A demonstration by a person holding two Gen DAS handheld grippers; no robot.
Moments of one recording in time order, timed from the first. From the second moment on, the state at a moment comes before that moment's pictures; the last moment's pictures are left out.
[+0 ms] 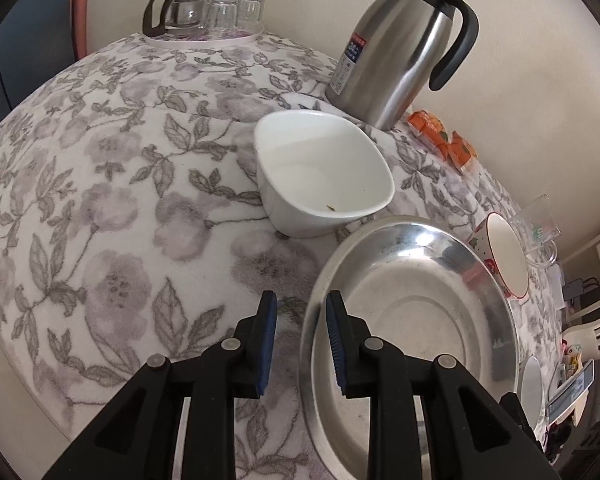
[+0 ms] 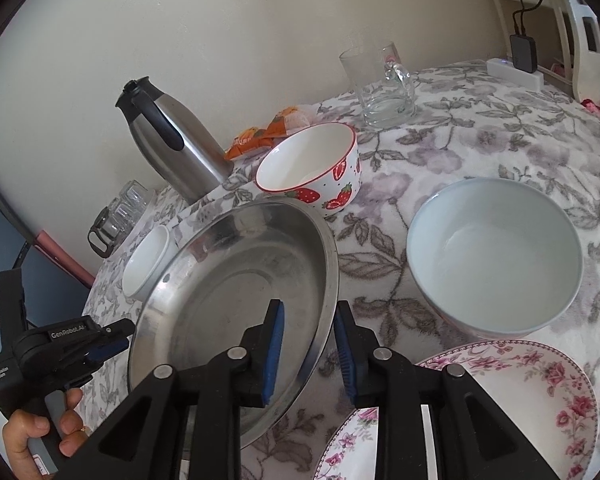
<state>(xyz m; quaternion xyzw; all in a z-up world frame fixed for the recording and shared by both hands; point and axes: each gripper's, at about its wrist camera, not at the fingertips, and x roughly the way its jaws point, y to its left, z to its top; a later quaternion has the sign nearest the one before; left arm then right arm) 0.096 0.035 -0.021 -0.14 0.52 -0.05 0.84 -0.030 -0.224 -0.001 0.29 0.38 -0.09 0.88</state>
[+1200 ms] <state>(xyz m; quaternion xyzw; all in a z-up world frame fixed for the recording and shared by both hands) 0.044 0.058 0.043 -0.24 0.39 -0.12 0.88 -0.066 -0.217 0.041 0.26 0.34 -0.11 0.90</state>
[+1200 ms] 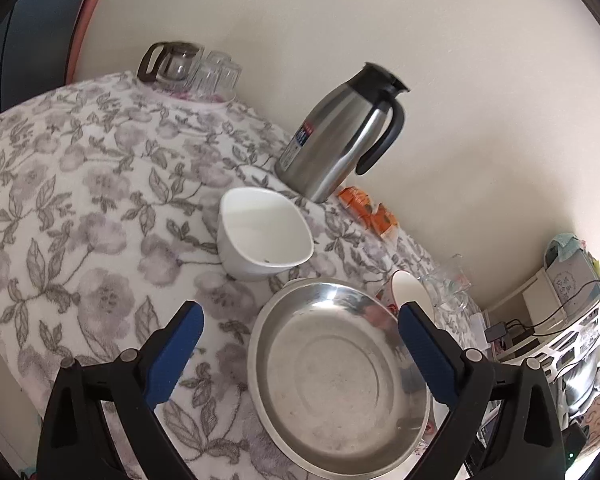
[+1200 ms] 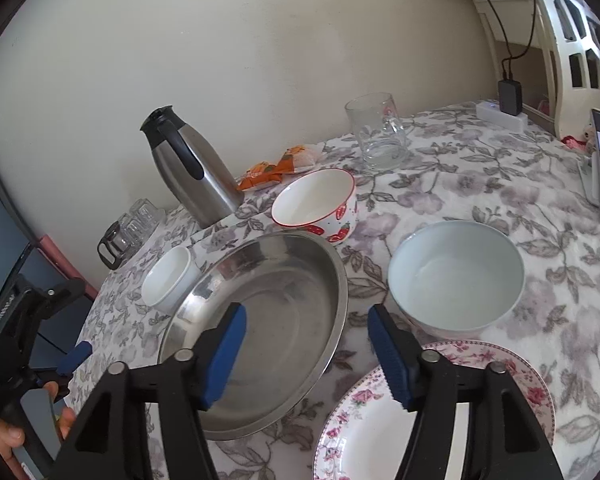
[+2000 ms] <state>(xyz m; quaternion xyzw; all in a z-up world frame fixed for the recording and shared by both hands) -0.033 -0.034 0.082 -0.13 0.30 -0.26 0.91 -0.150 -0.292 0.055 0.30 0.30 -0.22 0.88</state>
